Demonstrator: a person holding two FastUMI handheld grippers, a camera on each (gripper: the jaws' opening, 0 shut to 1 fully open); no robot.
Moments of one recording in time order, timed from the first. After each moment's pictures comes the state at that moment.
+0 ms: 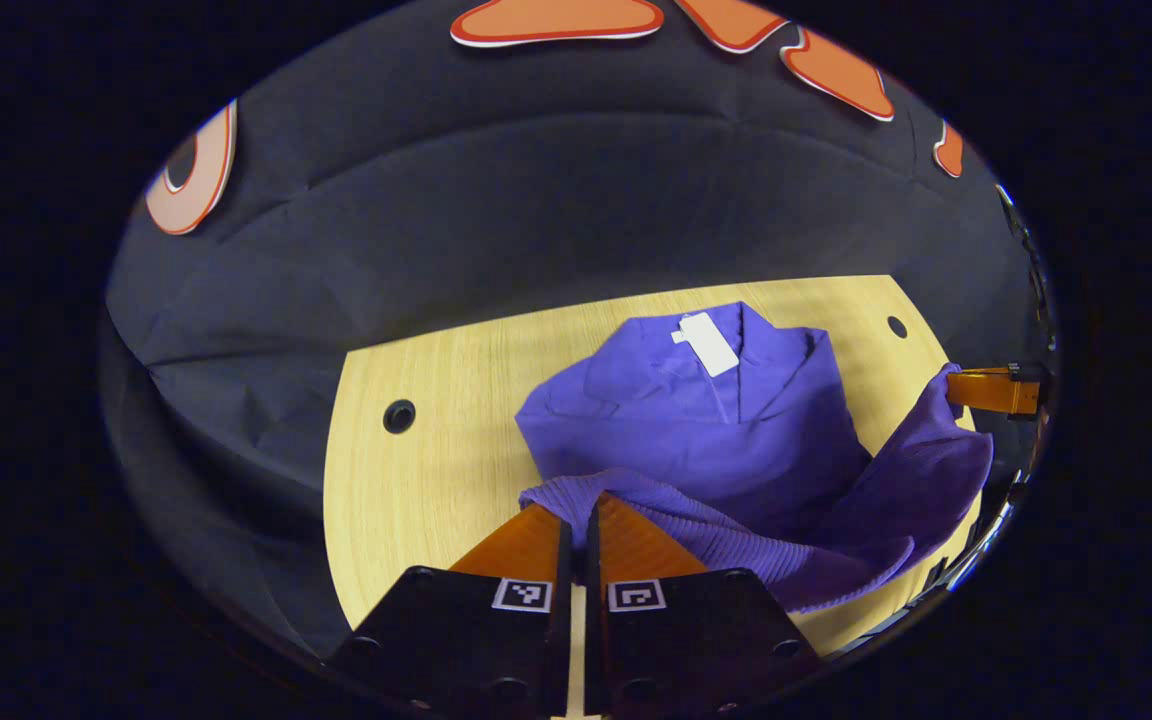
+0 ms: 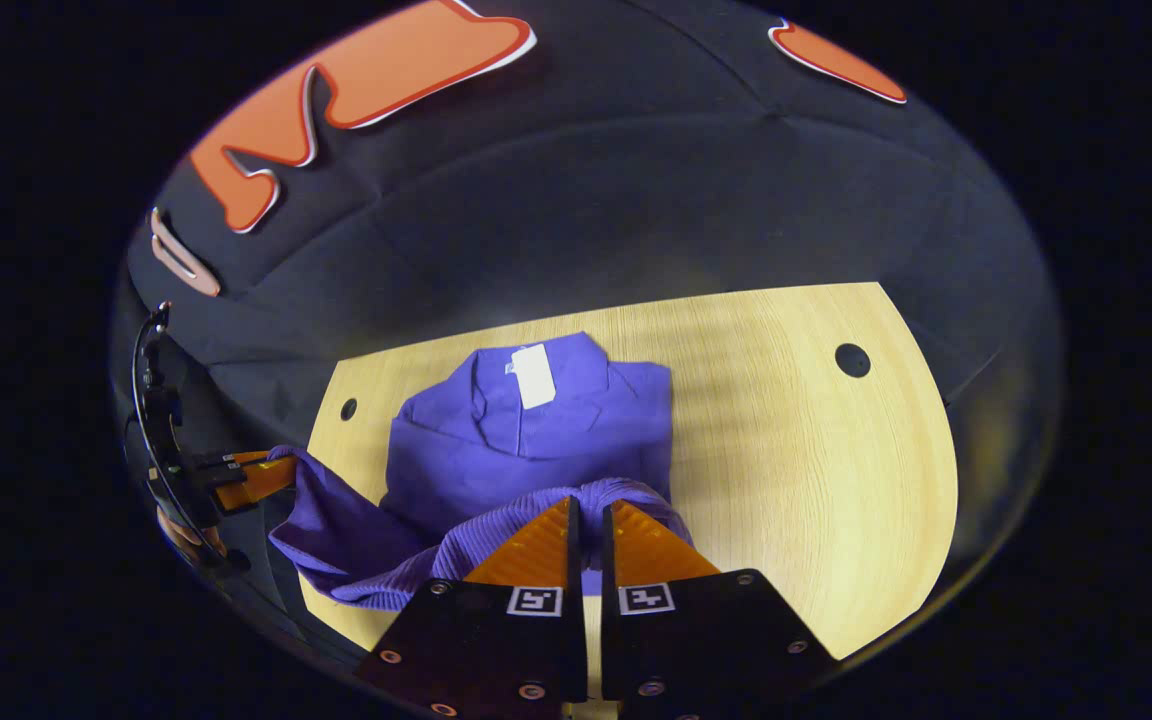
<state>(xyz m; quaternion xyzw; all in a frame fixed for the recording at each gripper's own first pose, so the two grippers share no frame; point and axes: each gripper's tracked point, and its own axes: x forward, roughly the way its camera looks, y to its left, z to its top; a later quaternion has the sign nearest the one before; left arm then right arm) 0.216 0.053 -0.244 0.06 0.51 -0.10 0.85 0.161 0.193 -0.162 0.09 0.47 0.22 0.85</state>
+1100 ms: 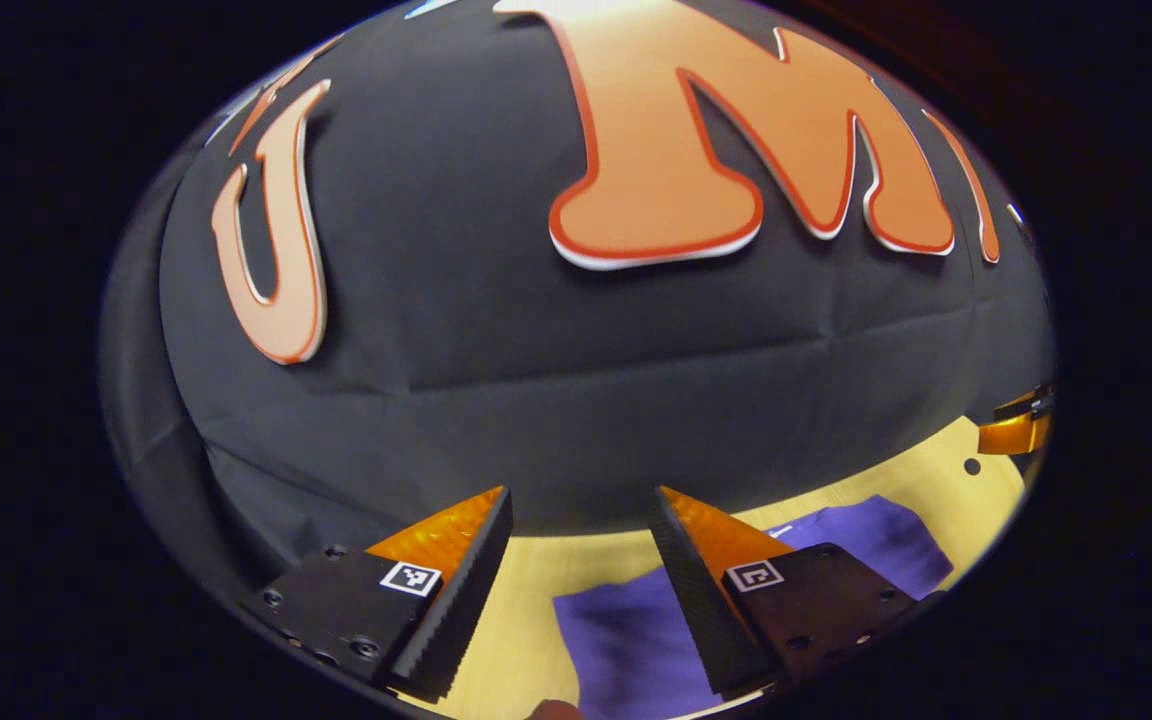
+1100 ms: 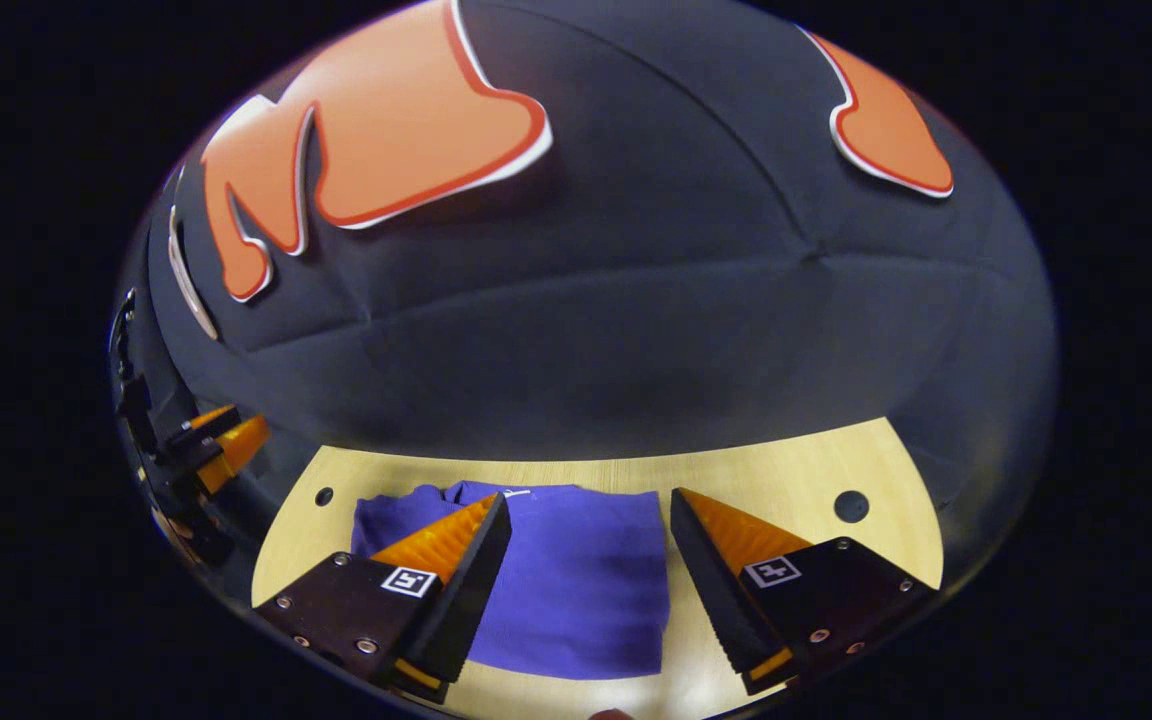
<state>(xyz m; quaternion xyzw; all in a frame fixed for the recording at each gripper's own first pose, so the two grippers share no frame) 0.331 0.093 -0.152 0.05 0.19 0.00 0.98 0.247 0.186 -0.110 0.07 0.27 0.21 0.94</state>
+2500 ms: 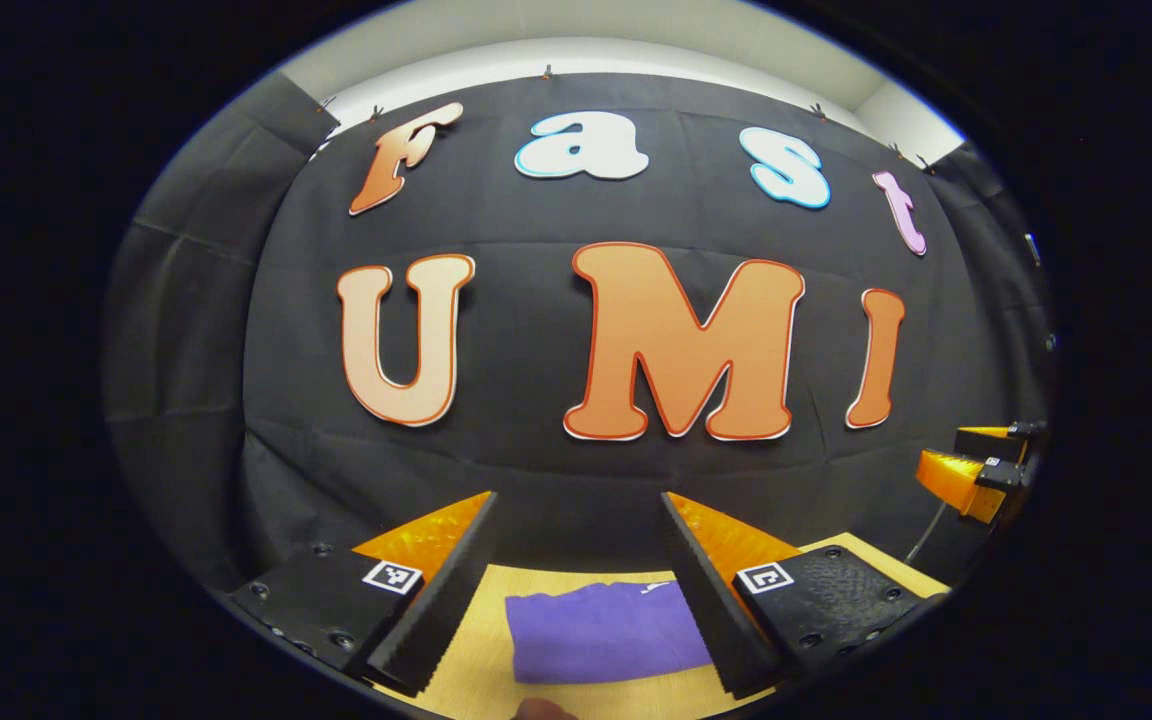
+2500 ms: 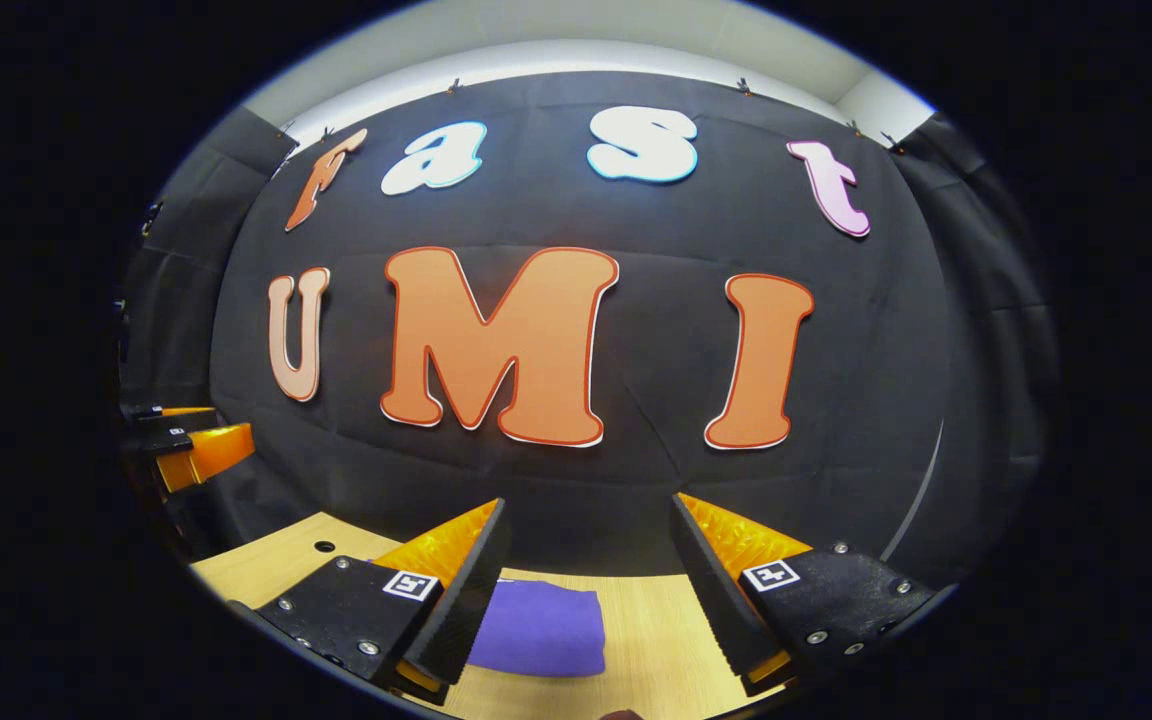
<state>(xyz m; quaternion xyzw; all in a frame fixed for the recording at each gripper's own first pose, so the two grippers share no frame) 0.094 0.084 -0.007 -0.08 0.04 -0.03 1.00 0.027 0.118 0.060 0.03 -0.05 0.13 0.99</state>
